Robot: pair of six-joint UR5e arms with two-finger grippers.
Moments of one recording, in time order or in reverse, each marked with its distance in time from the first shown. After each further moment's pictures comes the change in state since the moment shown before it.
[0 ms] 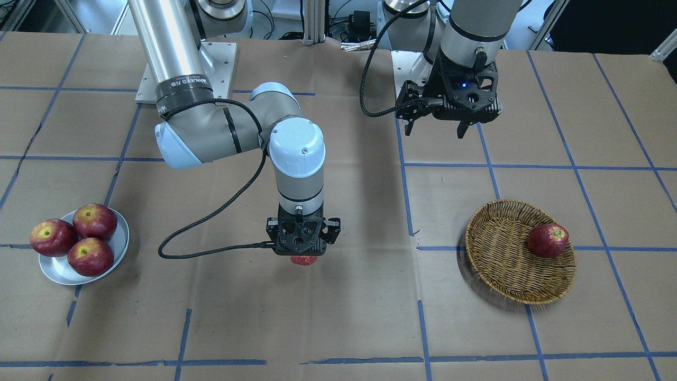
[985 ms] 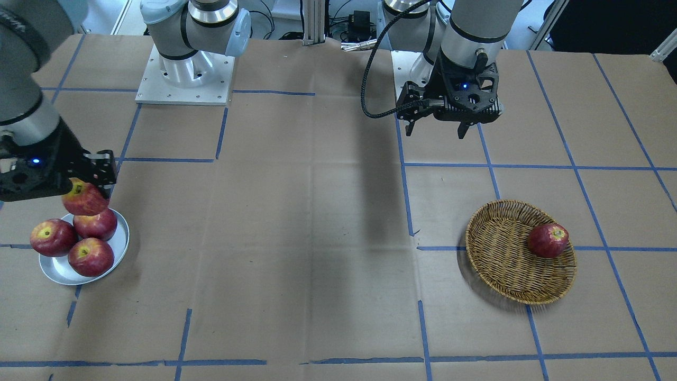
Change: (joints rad) left arm 0.004 0.000 -0.003 0.001 0.000 -0.002; right arm -0.685 -0.393 0.159 0.319 0.010 -0.938
